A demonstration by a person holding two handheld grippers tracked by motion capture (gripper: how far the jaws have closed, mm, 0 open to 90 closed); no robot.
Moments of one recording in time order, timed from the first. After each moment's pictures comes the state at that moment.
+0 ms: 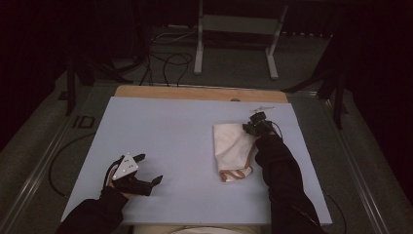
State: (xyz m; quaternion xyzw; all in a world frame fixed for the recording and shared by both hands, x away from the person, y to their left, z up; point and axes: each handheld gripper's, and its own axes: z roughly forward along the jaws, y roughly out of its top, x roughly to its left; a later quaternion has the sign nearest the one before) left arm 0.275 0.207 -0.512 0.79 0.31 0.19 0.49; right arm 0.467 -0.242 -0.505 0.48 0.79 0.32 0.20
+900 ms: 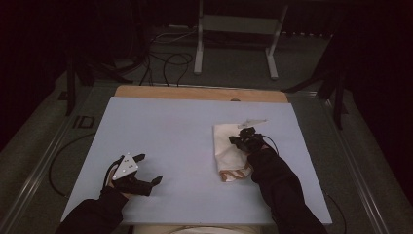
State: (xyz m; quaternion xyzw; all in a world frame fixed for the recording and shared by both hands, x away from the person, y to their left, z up) left arm 0.275 0.208 -0.512 0.80 0.31 0.19 0.49; right arm 0.391 -0.195 -0.482 0.38 0.84 0.37 0.14
